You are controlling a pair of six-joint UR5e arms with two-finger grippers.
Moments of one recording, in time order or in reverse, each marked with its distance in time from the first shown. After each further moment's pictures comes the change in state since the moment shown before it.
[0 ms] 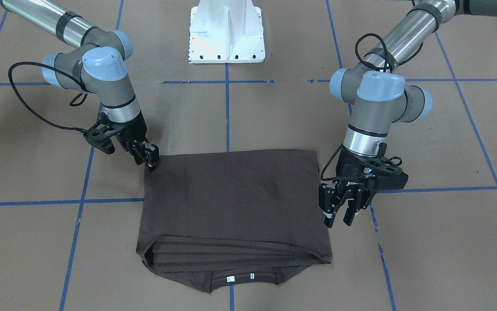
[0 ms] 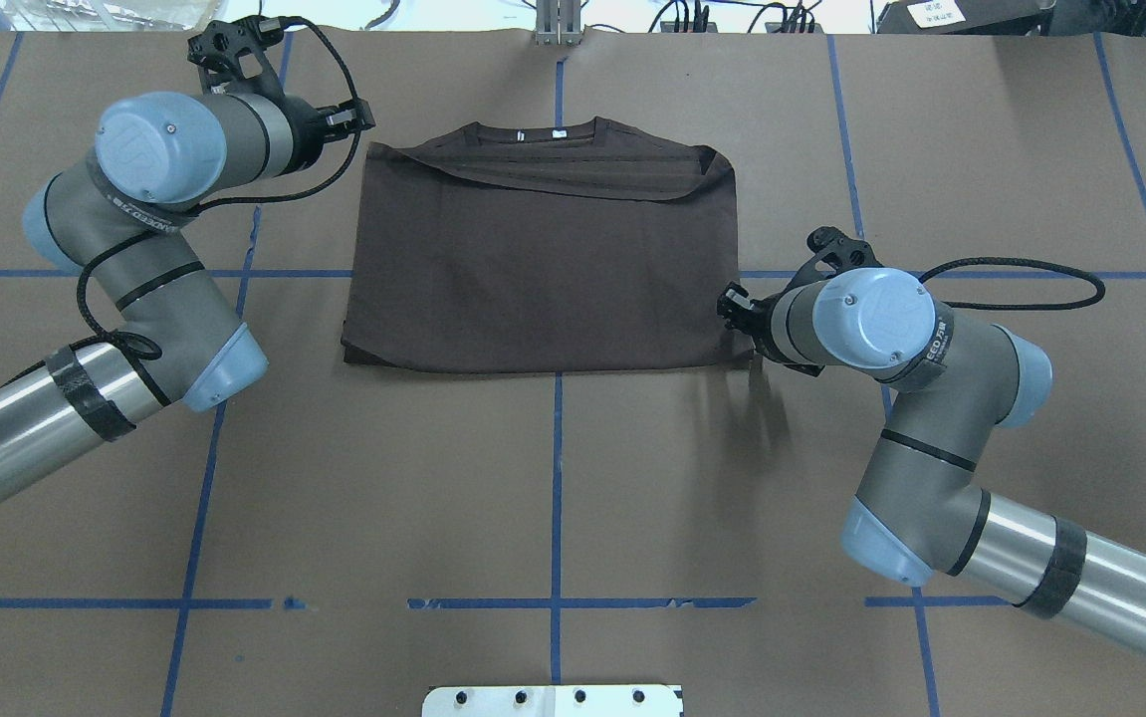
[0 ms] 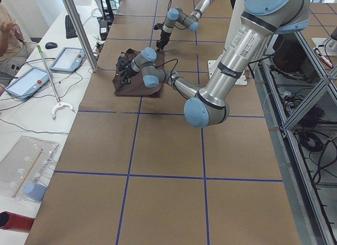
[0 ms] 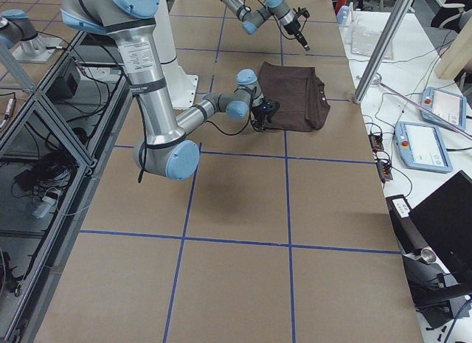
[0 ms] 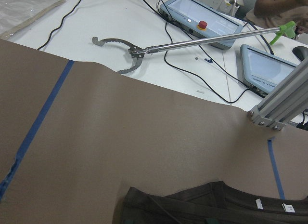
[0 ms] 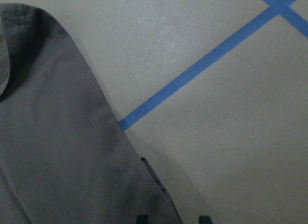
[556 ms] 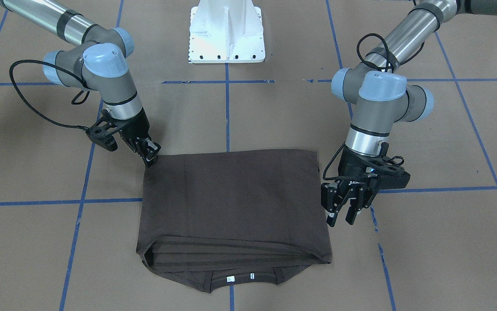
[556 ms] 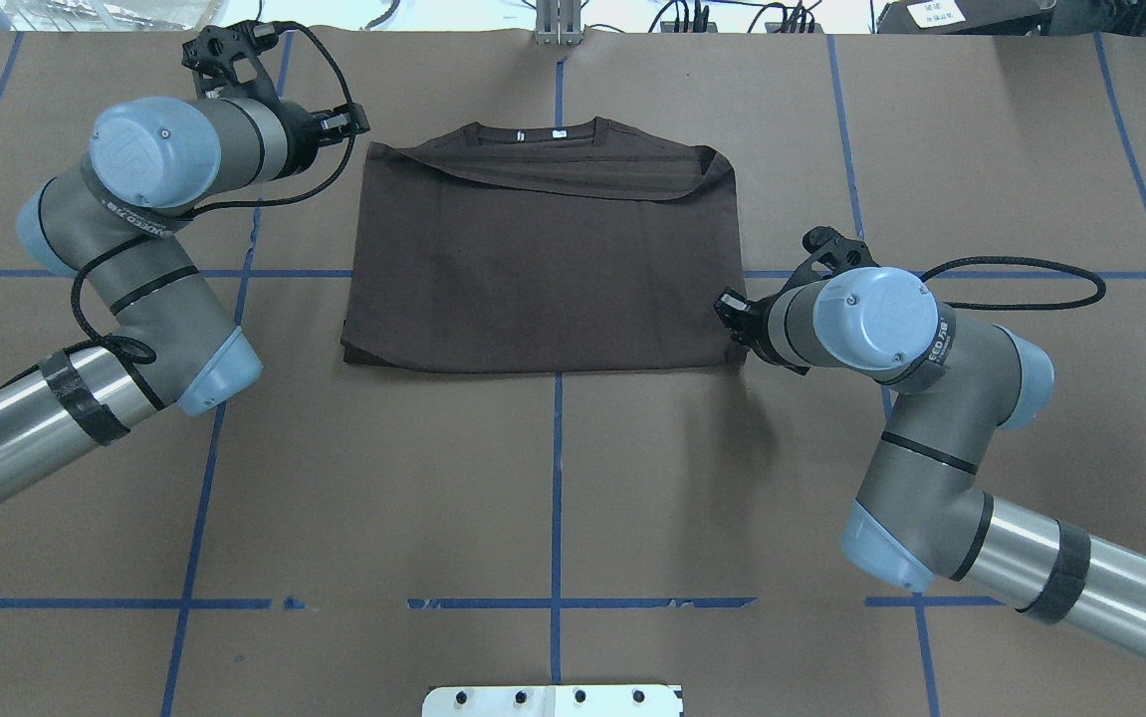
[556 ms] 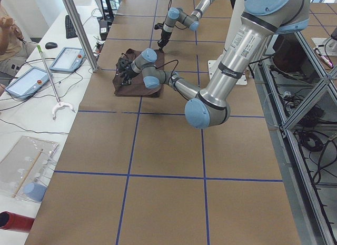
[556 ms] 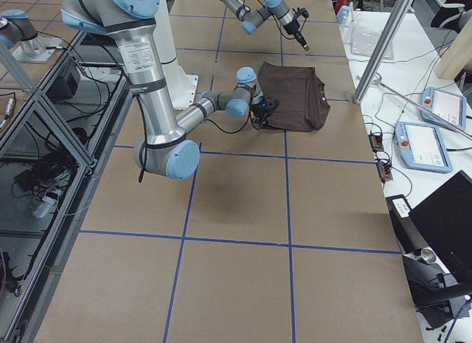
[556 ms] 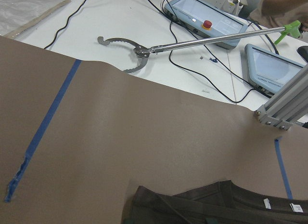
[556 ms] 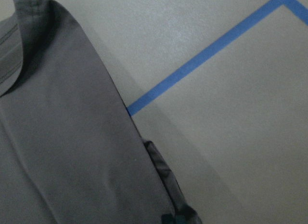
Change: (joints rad) left arm 0.001 0.009 -0.005 -0.001 0.000 -0.005; right arm -0.013 -0.024 0.052 -0.003 0.011 -0.002
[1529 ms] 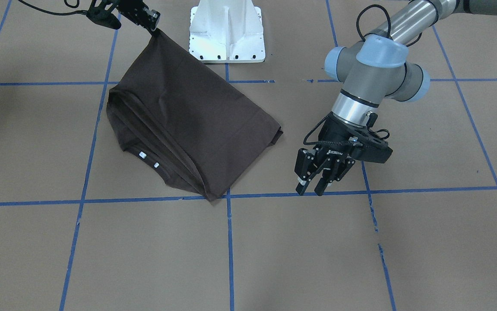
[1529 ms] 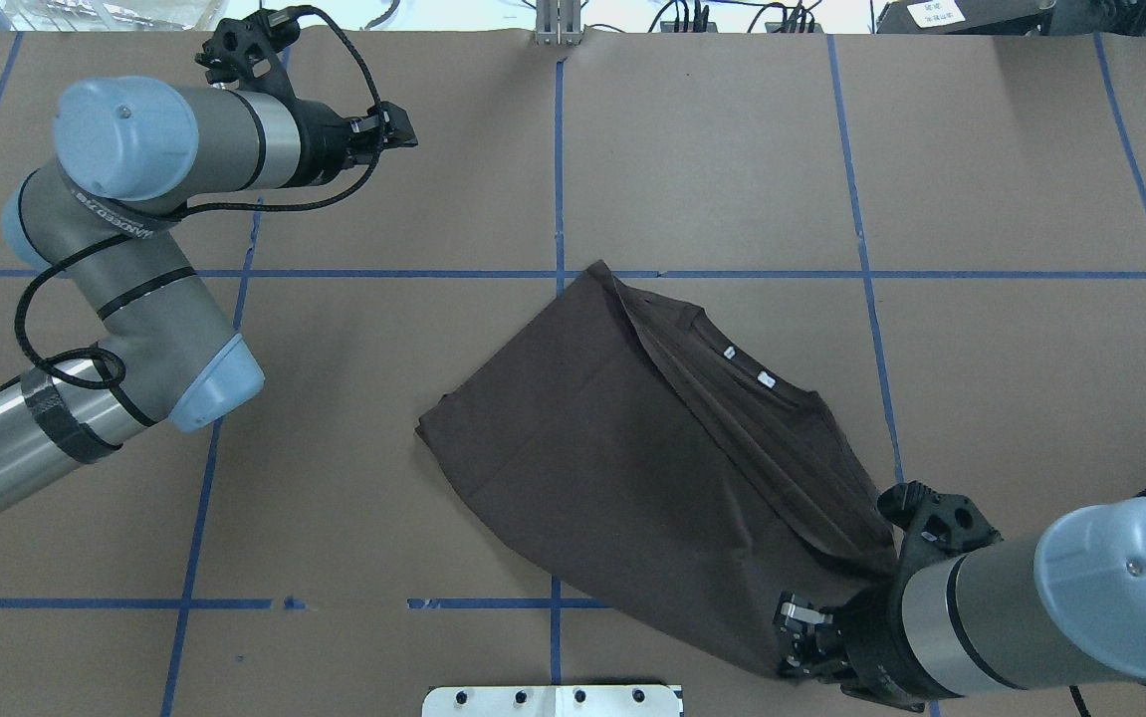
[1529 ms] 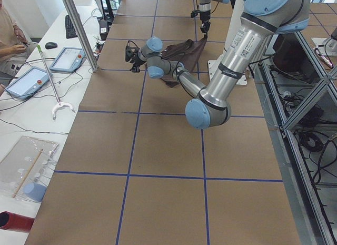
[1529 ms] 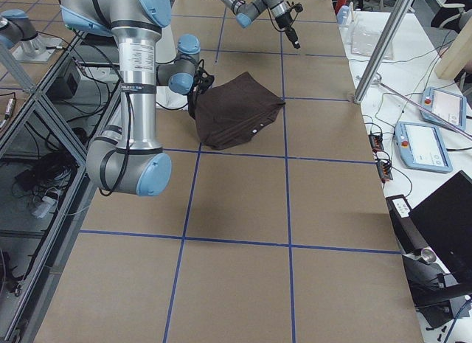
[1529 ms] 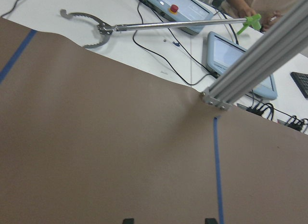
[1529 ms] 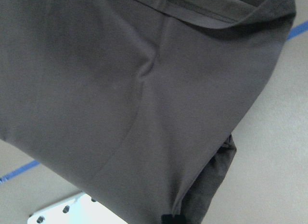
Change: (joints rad) left arm 0.015 0.020 -0.203 0.037 -0.206 -0.112; right arm -0.362 -0.352 0.688 -0.221 0.269 0.161
